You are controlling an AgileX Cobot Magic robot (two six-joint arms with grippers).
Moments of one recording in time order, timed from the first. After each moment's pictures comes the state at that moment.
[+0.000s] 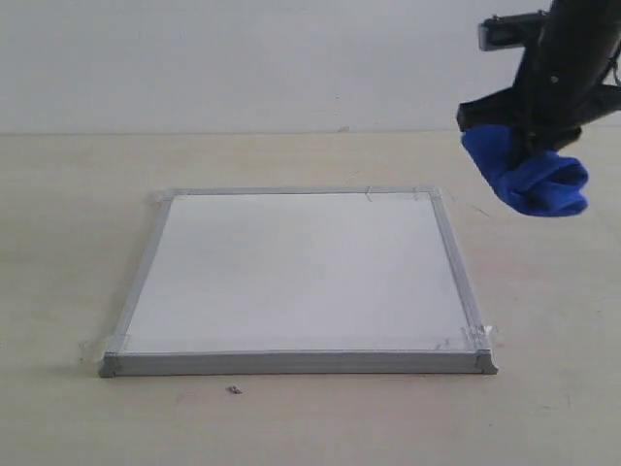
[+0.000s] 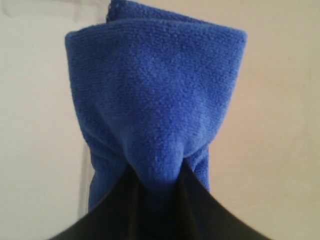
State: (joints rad) left arm -0.05 0.00 0.00 -0.09 0.30 0.03; right arm 0.05 1.92 -1.61 -0.06 1.09 0.10
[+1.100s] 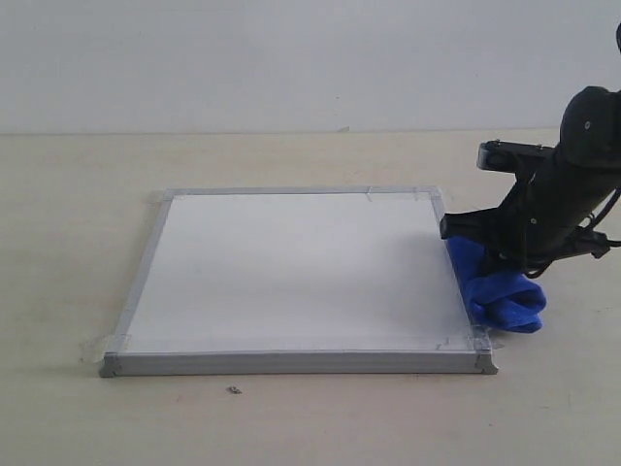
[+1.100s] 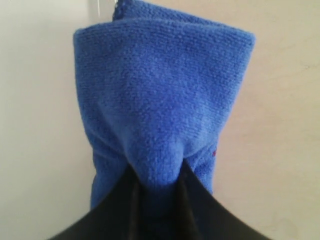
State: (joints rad) left arm -0.05 0.00 0.00 -0.09 0.30 0.03; right arm 0.05 1.90 -1.09 0.18 0.55 0.07
